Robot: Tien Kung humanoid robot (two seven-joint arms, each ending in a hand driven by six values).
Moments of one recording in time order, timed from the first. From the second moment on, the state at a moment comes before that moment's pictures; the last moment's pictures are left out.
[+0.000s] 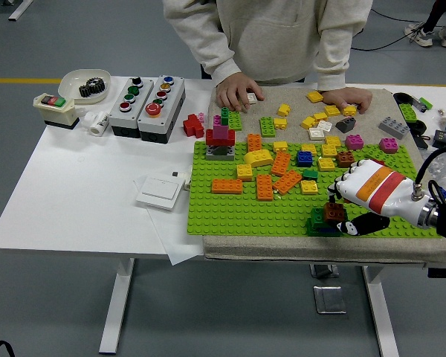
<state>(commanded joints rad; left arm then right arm) -0.25 0.10 -0.51 -0.33 1.06 0.07 0.44 0.60 -0.73 0.60 1.46 -2.23 -0.11 0.16</state>
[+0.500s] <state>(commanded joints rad) -0.26 0.10 -0.51 -0.33 1.06 0.07 0.44 0.60 -0.73 0.60 1.46 -2.23 -0.10 0.16</state>
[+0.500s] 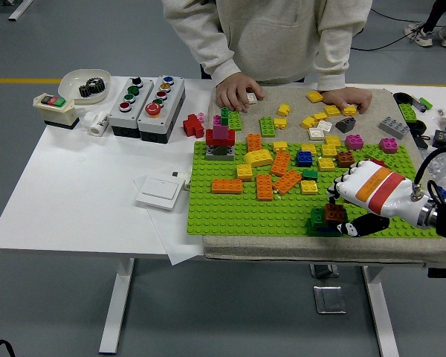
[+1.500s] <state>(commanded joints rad) -0.26 0.10 -0.51 -0.33 1.05 0.07 0.44 0.60 -0.73 0.60 1.45 -2.23 -0.10 0.16</state>
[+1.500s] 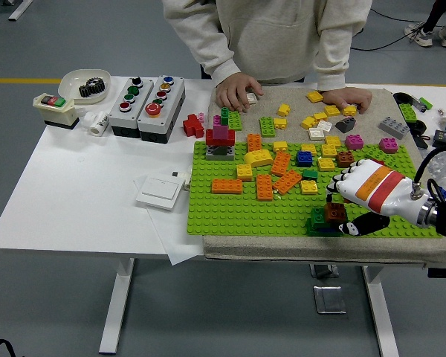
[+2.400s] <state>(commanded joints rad) -0.25 0.10 -0.52 -0.33 1.08 0.06 0.44 0.27 -0.72 0.95 1.61 -2.08 -0.23 0.24</state>
